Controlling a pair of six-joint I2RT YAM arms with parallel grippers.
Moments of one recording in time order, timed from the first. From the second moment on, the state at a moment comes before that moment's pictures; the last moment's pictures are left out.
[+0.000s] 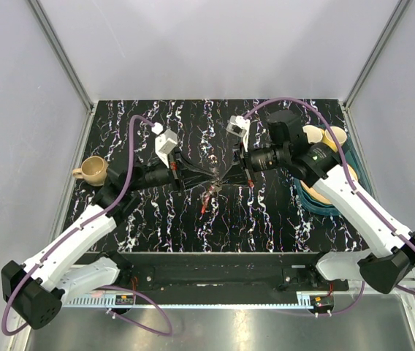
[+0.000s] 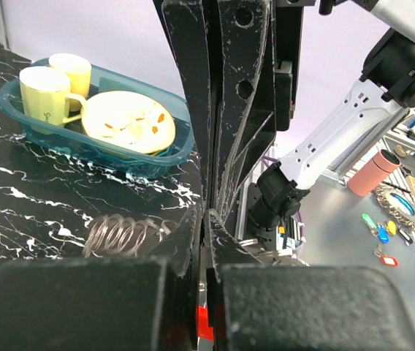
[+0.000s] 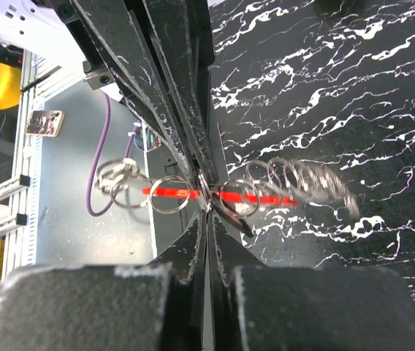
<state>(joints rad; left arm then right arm) -0.60 0.97 0.86 0.21 0.79 -0.40 0.64 1.30 1.43 -0.68 -0.85 0.02</state>
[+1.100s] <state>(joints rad) -0.60 0.92 0.58 0.84 0.60 -0.66 0.64 1.18 1.19 -0.19 -0.73 0.31</state>
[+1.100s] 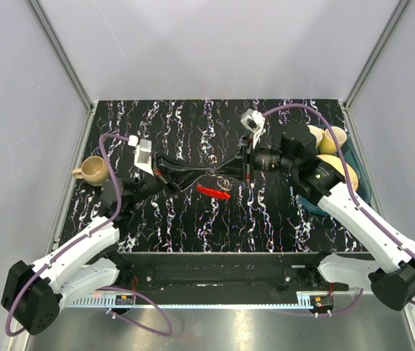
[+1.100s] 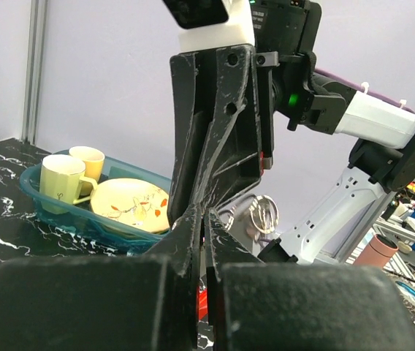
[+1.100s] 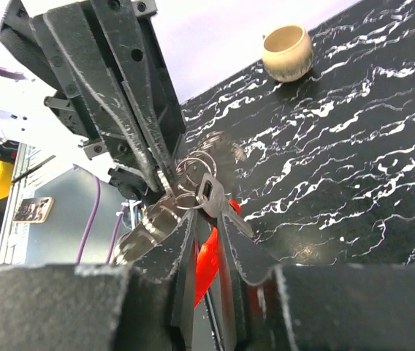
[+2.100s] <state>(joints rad) -0.60 0.92 0.55 1.00 0.66 -0.71 0.64 1.11 1.04 0.20 -0.89 0.39</state>
